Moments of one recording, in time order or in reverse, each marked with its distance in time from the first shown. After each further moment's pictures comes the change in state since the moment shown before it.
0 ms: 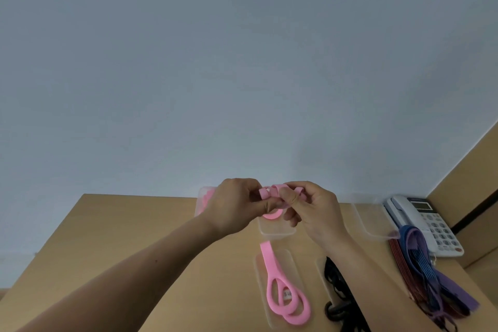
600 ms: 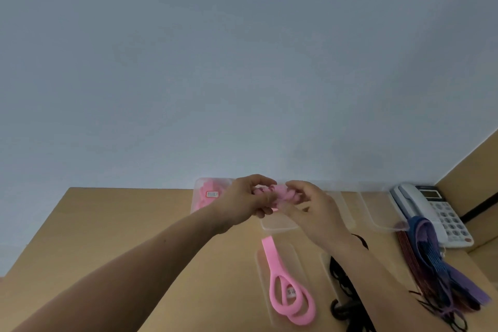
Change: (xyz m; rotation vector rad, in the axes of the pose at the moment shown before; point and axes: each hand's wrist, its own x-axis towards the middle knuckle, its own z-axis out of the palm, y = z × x) left_hand 0.040 -0.050 0.028 -0.559 -0.267 -0.299; right_hand 0.033 0.059 -0.010 -0.490 -0.010 -0.003
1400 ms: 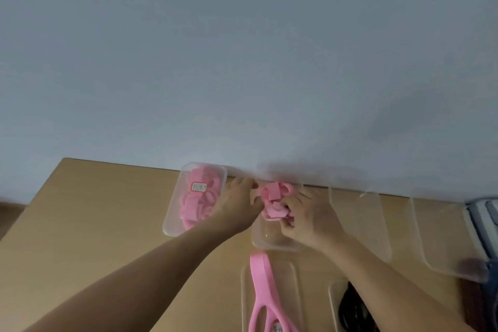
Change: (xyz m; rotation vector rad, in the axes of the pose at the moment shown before) left_hand 0.130 -0.109 0.020 0.828 0.352 -0.265; right_hand 0.116 0.164 0.037 -0.617 -0.249 -0.573
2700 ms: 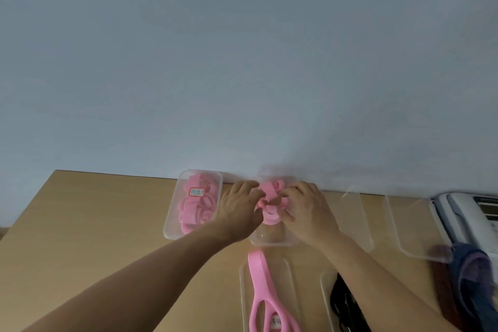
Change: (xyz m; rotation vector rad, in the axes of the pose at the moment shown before) left_hand -0.016 -0.001 -0.001 0.279 0.032 0.376; right_hand -0.002 -0.019 -0.030 0.055 -0.115 0.320
